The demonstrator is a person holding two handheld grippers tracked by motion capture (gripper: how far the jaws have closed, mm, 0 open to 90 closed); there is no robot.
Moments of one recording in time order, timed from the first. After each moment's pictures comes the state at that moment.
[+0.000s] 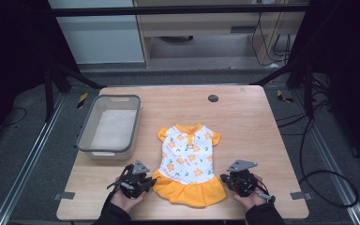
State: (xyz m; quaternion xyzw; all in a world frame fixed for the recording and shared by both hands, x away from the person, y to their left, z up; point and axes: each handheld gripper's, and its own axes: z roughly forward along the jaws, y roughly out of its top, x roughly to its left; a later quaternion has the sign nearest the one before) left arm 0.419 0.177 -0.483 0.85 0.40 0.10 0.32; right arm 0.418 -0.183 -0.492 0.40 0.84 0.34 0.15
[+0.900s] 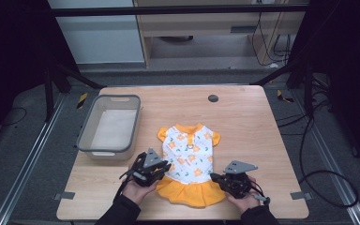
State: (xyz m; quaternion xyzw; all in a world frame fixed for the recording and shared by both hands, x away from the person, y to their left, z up) left arm 0.447 0.131 -0.460 0.85 0.32 0.17 0.38; right arm 0.410 -0.166 -0.485 0.37 0.81 0.43 0.12
